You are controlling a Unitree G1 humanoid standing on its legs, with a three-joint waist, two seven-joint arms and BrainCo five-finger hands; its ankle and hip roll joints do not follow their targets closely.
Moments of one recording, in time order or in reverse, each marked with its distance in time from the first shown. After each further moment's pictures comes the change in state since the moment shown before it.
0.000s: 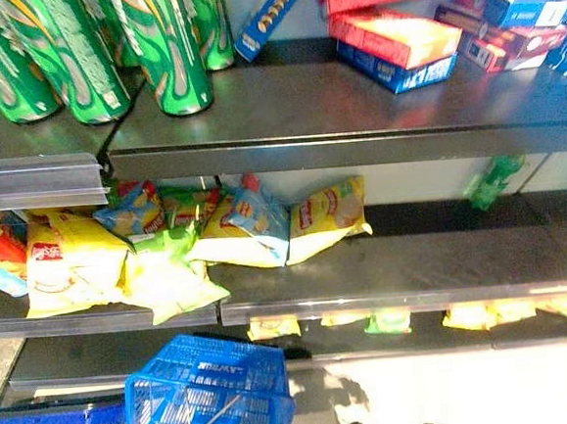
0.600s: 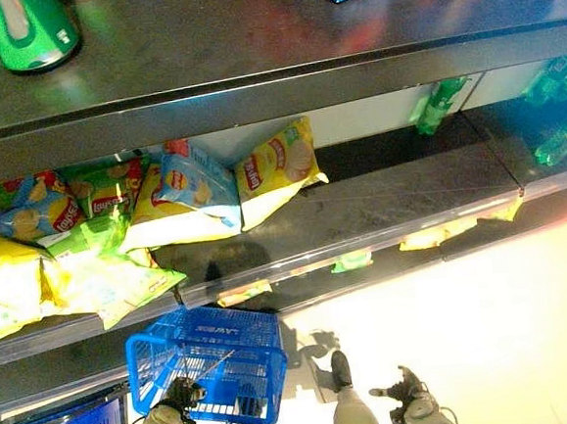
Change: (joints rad) left arm 0.009 0.039 0.017 -0.168 -0.020 -0.007 0.061; right arm 0.159 -0.096 0.023 -0.672 0.031 -0.051 -0.074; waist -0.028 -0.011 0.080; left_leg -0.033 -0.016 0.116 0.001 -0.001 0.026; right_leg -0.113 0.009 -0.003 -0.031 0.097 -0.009
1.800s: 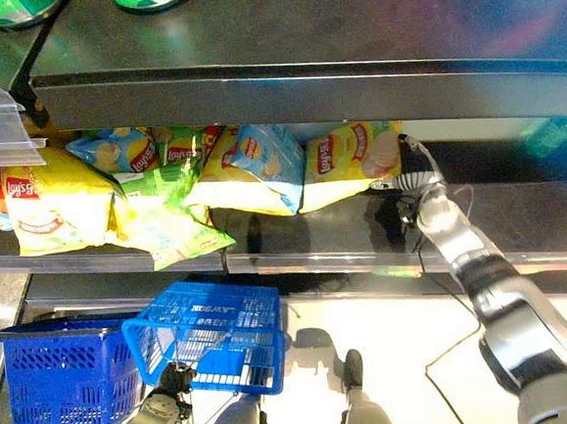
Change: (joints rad) left arm -0.093 0.047 -0.026 0.023 -0.096 0.007 0.042; right arm -0.889 -0.342 0.200 0.160 0.096 0.043 -0.063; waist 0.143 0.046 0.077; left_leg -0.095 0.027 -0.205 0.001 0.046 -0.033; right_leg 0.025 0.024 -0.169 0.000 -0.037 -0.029
